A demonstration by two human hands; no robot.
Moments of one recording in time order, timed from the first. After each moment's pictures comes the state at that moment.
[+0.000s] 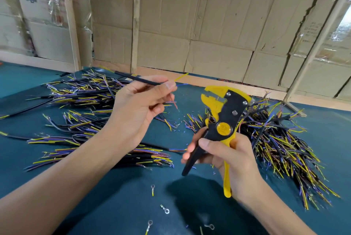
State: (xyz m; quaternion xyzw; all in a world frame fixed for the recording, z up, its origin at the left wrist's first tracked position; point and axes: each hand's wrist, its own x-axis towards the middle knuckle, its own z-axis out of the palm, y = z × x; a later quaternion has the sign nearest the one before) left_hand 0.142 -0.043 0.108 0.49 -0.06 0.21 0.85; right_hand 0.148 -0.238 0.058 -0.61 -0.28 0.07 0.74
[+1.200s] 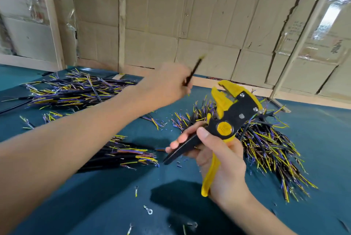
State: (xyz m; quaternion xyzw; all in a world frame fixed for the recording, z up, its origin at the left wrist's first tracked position) left_hand 0.233 -0.078 0.150 0.96 -0.12 0.23 0.13; right_hand 0.139 -0.232 0.051 -0.47 -0.27 0.02 0.84
